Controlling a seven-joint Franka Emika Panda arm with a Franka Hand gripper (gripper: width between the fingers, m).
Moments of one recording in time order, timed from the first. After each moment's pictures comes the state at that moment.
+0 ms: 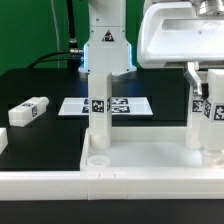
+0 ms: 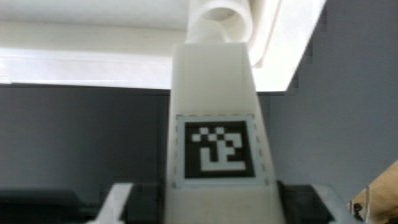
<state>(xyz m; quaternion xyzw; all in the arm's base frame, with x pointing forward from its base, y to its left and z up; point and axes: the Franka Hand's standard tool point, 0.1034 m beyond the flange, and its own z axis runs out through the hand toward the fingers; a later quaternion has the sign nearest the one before) 0.638 0.104 0.120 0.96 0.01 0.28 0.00</state>
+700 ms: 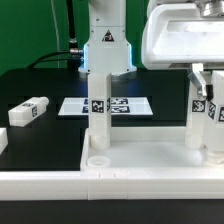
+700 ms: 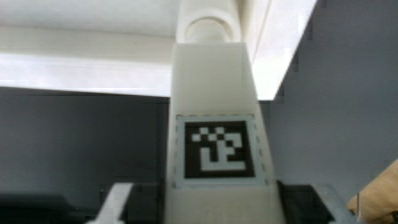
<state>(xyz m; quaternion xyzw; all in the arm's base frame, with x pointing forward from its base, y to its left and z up) 0.635 0.109 0.114 0.96 0.03 0.27 0.01</state>
